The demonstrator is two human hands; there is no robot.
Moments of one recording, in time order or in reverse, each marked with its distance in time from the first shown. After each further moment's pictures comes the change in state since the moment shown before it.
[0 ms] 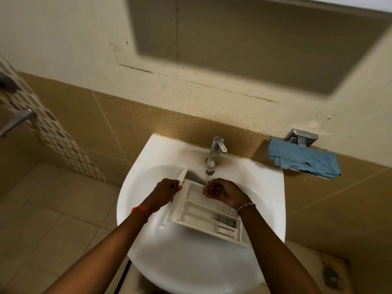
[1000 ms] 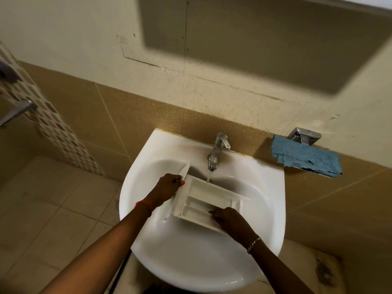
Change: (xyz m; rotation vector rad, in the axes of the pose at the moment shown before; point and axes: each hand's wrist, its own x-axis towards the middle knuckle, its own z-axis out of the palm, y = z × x) left_hand -0.004 -0.001 0.000 -0.060 0.001 0.027; right_hand -0.048 0.077 -0.025 -1.644 0.076 -0.543
